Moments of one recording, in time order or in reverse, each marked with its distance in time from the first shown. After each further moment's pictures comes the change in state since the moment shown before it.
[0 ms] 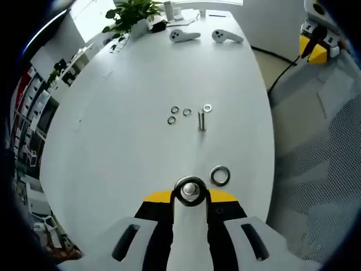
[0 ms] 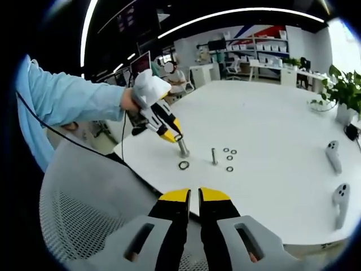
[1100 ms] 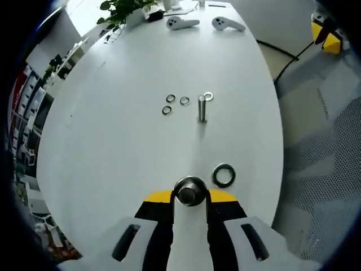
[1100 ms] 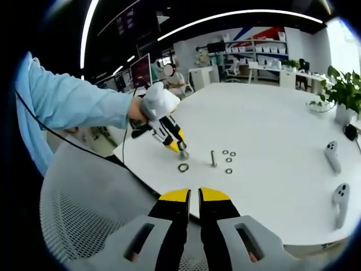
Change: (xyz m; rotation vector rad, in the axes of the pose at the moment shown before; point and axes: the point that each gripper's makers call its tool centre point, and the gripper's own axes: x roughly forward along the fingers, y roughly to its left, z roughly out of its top) left arm 0.034 -0.004 -0.007 0.007 0.069 -0.024; right arm -0.002 -0.001 0.003 0.006 -0.023 -0.008
